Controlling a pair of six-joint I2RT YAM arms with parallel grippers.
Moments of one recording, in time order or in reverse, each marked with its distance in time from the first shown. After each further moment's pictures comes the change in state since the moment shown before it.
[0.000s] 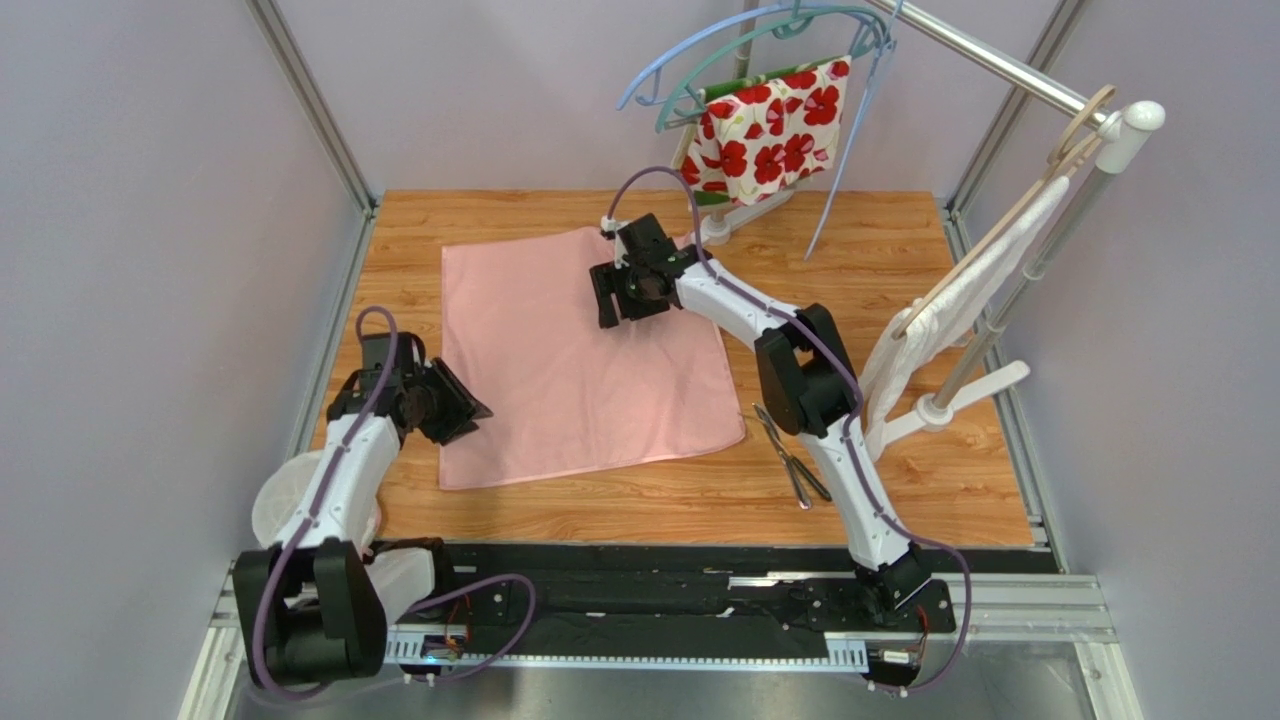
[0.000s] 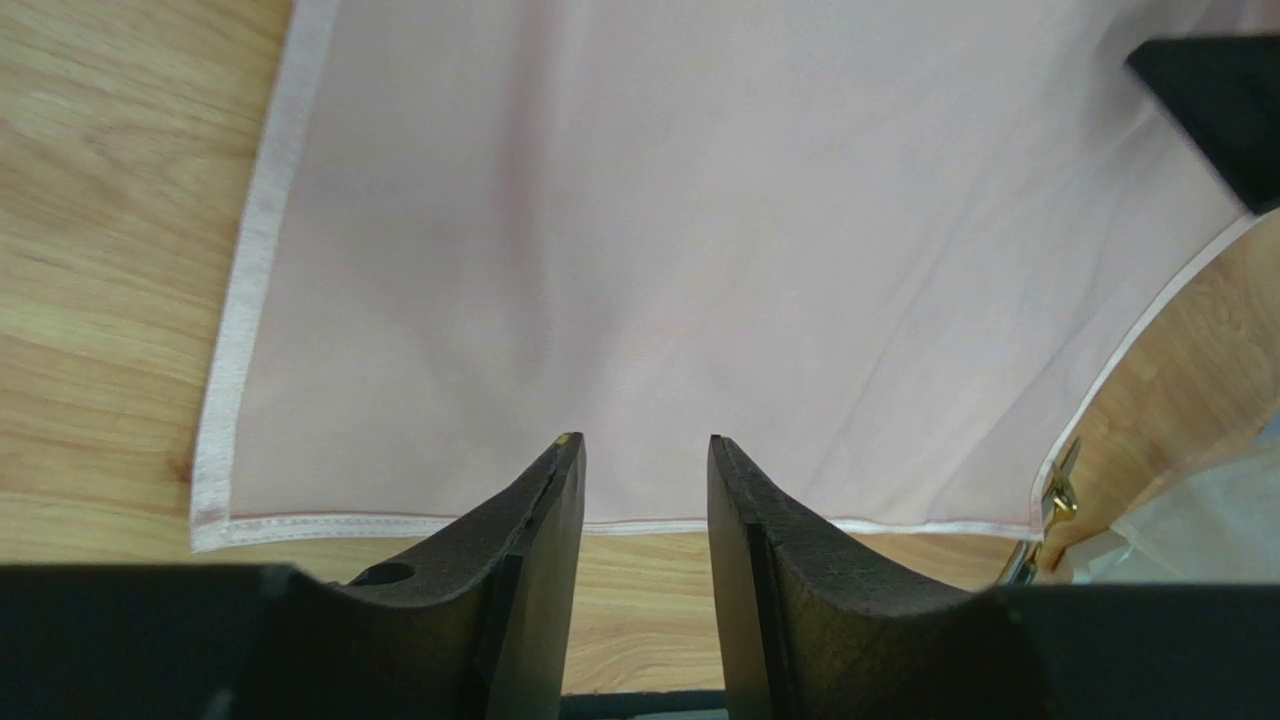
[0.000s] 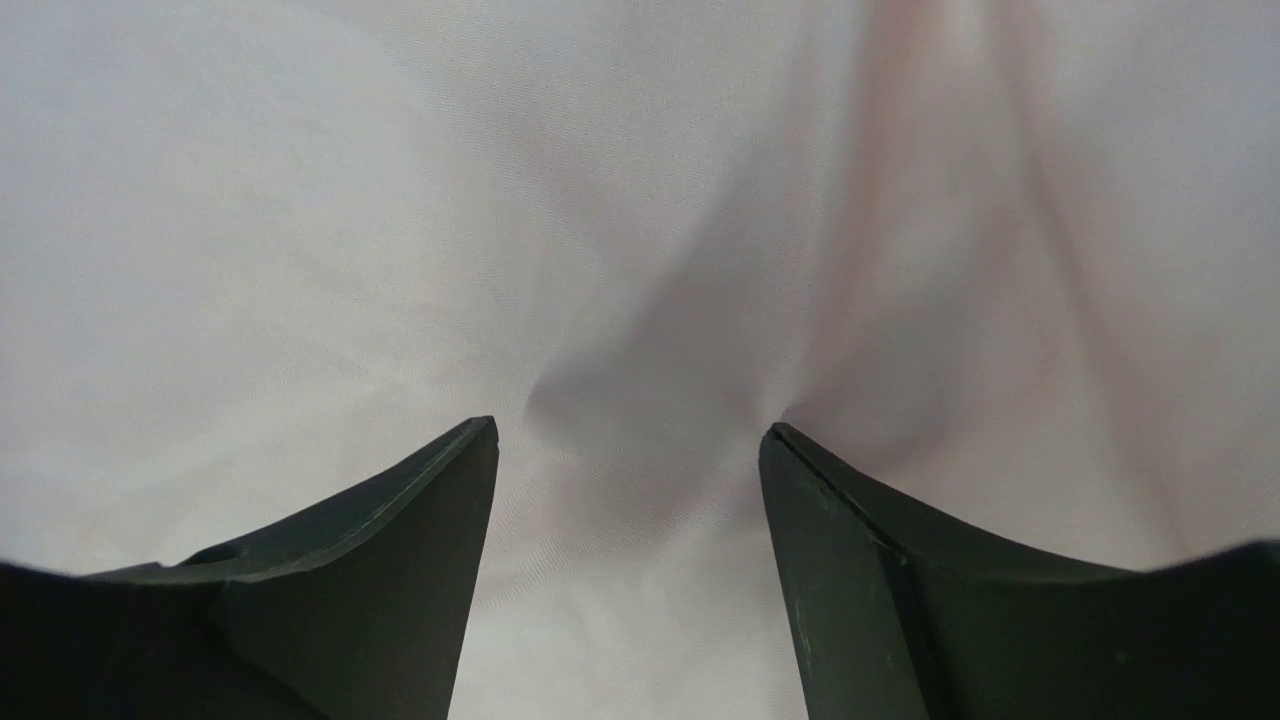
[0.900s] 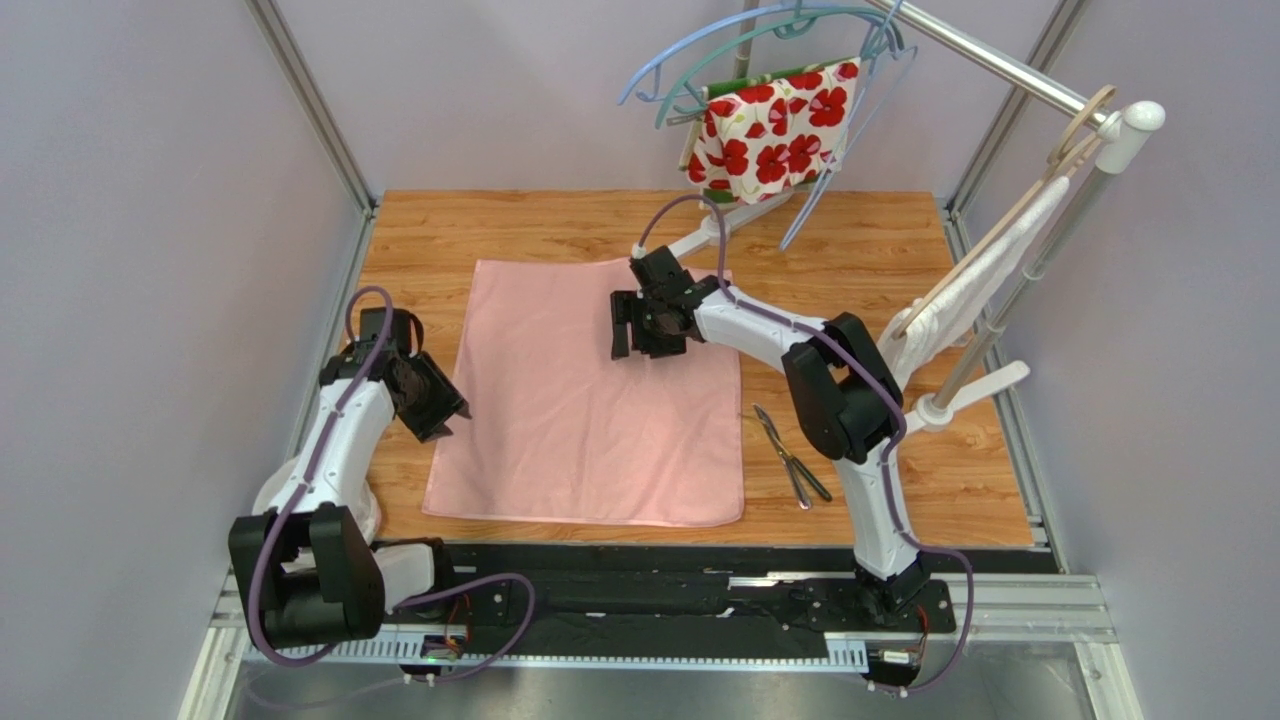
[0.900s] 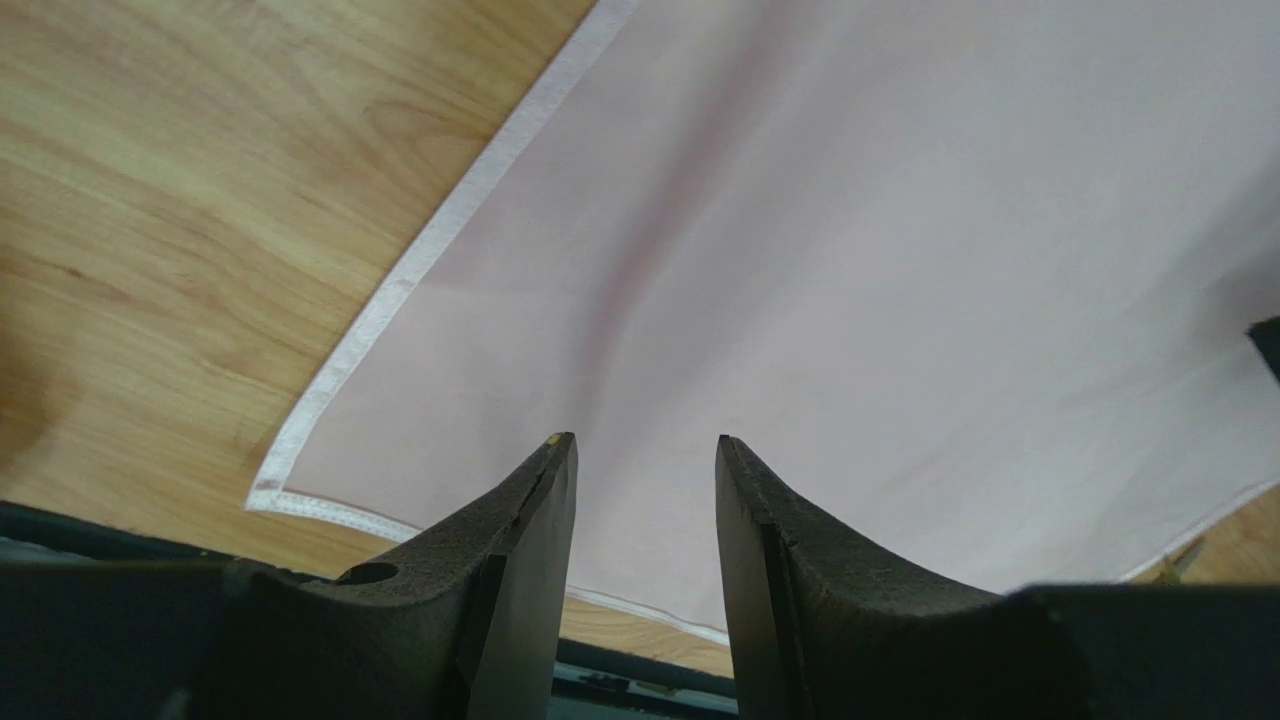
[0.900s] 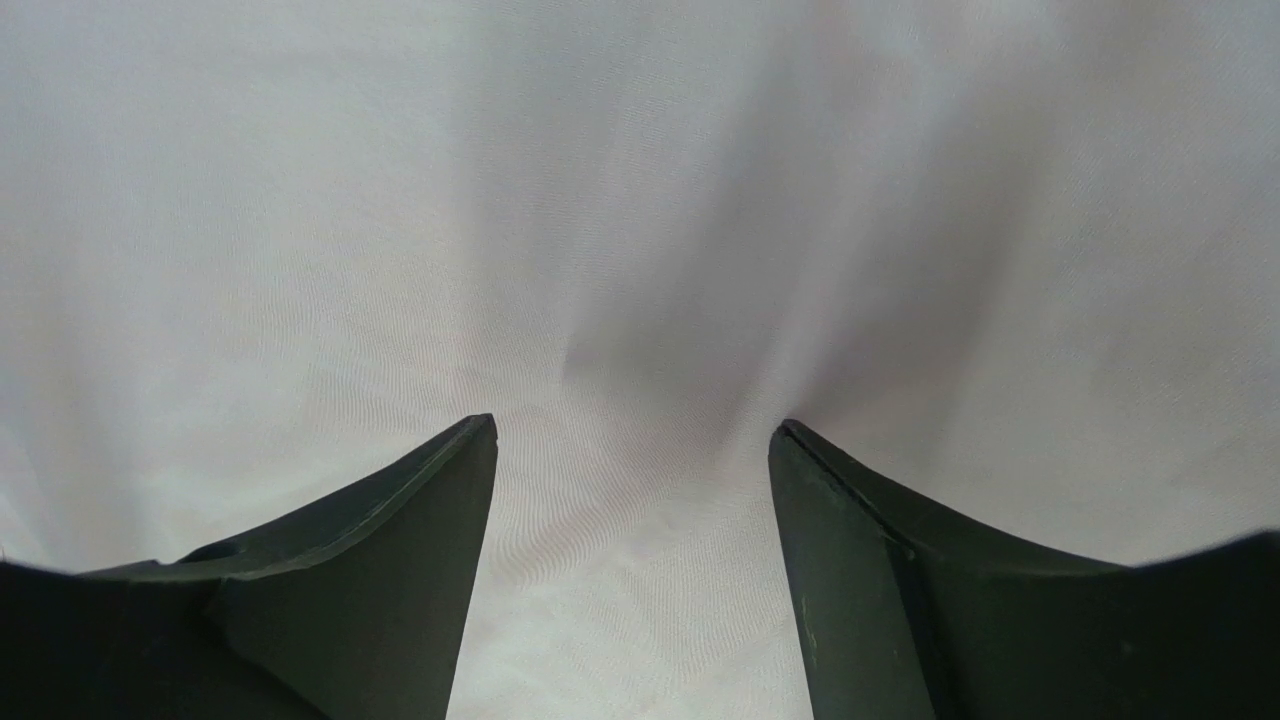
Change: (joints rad) left arm 0.000 0.094 0.190 -0.242 -0.191 0.028; right arm 0.040 -0.302 -0.478 0.108 0.059 0.284
